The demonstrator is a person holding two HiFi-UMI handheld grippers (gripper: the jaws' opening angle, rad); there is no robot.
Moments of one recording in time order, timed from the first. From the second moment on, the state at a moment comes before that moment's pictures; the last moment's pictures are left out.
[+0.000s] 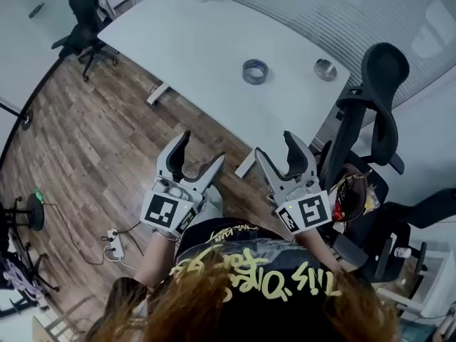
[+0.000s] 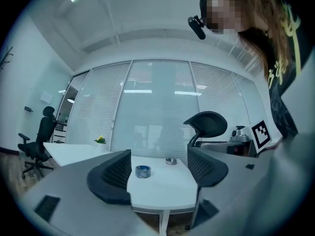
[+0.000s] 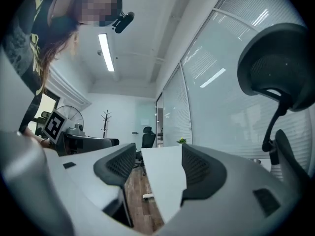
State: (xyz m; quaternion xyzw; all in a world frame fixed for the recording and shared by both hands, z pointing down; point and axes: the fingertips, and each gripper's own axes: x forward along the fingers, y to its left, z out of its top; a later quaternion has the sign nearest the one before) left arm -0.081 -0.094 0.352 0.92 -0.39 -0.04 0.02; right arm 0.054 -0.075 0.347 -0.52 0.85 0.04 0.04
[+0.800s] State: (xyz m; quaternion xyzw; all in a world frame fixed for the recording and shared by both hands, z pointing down) left arm -0.014 -0.359 0.339 0.98 -0.21 -0.01 0.02; right arm 0.111 -0.290 0.339 -0.68 0.73 0.04 0.03
